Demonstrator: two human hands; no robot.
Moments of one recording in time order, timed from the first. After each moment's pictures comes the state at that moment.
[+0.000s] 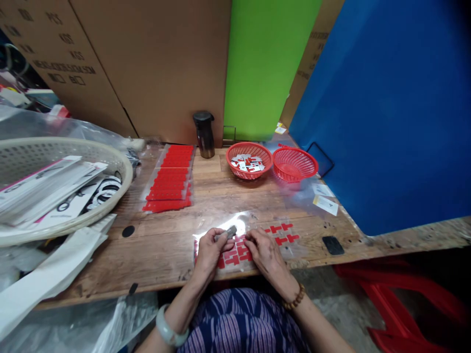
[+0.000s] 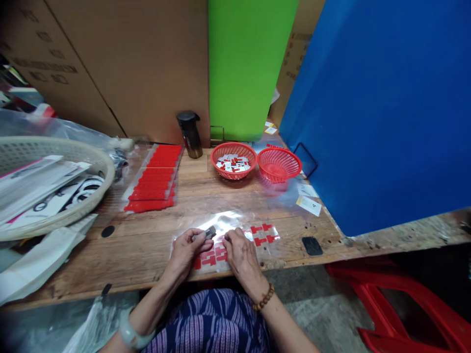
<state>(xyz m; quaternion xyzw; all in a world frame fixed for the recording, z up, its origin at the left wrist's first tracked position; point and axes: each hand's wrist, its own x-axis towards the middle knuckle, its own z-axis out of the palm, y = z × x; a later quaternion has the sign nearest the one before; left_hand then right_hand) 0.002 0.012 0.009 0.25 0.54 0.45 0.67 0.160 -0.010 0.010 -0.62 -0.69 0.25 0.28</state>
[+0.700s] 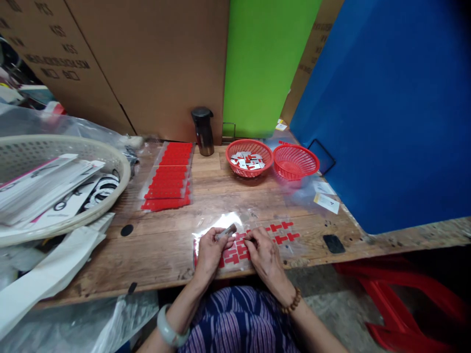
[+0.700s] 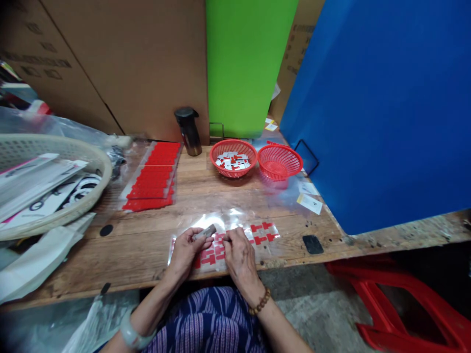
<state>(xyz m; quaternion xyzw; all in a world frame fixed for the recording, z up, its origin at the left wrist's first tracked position) 0.005 0.011 0.009 0.27 0.56 0.45 0.64 0.150 -0.016 0.011 -0.64 -0.66 0.23 0.32</state>
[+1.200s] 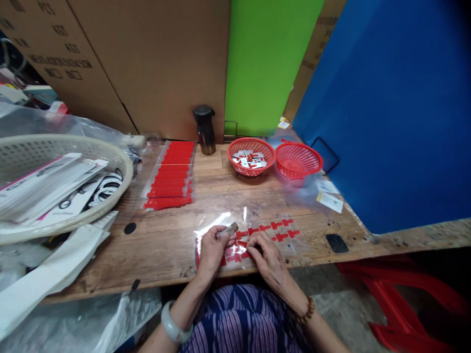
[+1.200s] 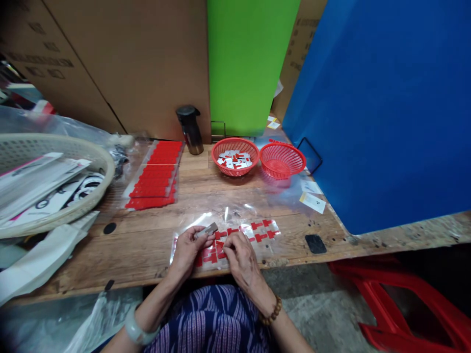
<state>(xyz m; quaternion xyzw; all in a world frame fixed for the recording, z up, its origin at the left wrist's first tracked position) 0.008 0.012 0.011 0.26 0.57 0.45 0.63 0.157 -0.027 0.018 -0.56 -0.66 0.34 0.36</state>
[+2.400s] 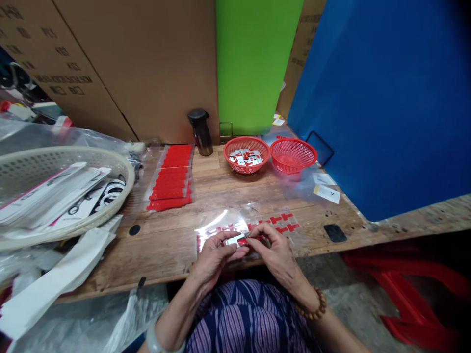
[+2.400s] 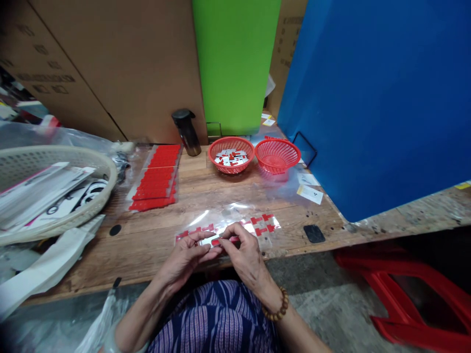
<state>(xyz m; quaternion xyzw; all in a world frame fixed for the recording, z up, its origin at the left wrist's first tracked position) 0.004 -0.013 0.068 0.20 0.48 0.35 0.78 0.156 -0.029 0.054 -0.56 -0.56 0.41 0.45</state>
